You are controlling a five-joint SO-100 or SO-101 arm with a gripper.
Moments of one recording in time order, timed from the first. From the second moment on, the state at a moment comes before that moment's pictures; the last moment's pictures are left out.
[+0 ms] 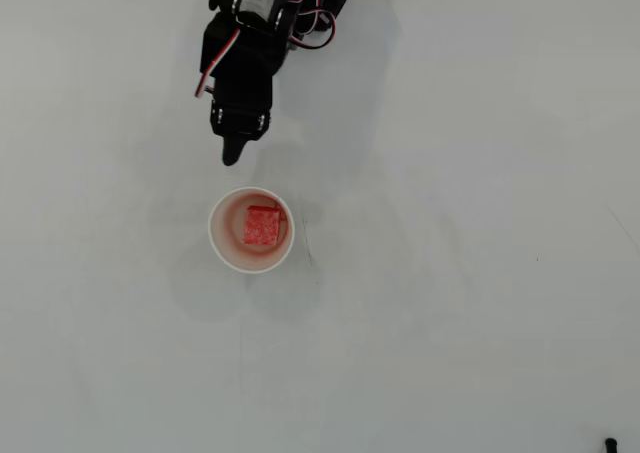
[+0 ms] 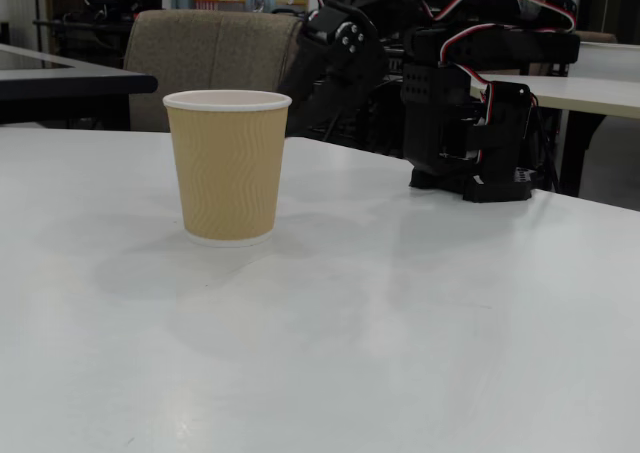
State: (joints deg) arm 24.7 180.8 166.4 41.6 -24.2
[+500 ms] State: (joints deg) arm 20.0 185.4 173.9 41.6 -18.2
